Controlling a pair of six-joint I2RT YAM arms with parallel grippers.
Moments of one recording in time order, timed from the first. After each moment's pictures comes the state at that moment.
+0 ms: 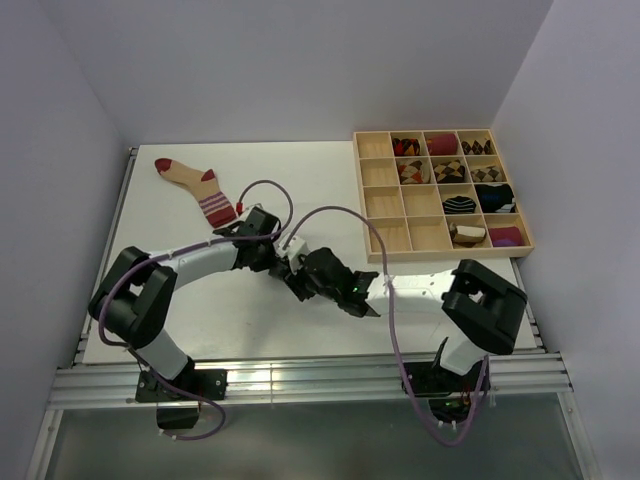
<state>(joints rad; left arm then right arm) -0.59 1.63 0.91 -0.31 -0.16 -0.83 1.02 1.56 0.75 0.30 0.12 0.02</state>
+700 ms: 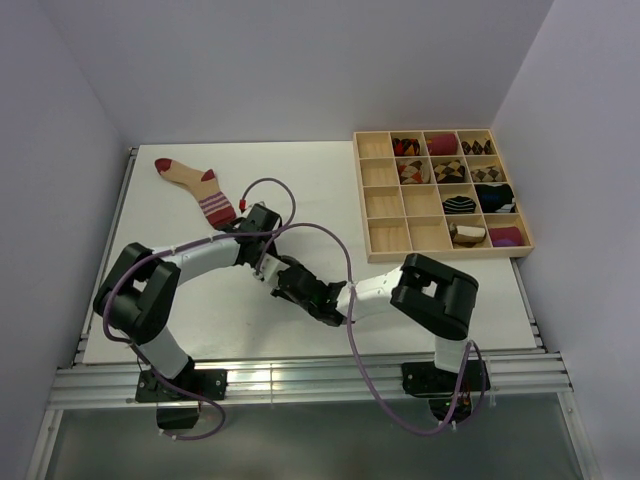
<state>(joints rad) -0.58 1.67 0.96 -0.34 -0.14 -0.78 1.13 1.84 0.85 0.38 0.40 -0.24</state>
